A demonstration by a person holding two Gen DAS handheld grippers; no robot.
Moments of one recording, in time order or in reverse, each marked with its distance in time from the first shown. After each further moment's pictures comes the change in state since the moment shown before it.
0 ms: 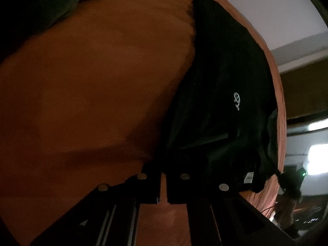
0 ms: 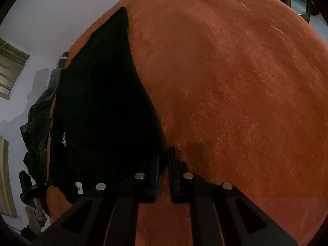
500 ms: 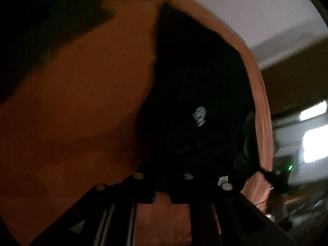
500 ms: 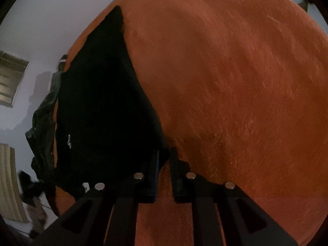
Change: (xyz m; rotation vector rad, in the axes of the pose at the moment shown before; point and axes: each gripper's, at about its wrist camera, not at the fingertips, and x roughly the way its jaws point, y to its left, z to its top) left arm -0.055 -0.076 0.027 0.197 -0.057 -0.038; right arm 0.001 0.001 0.010 0.040 0.048 0.029
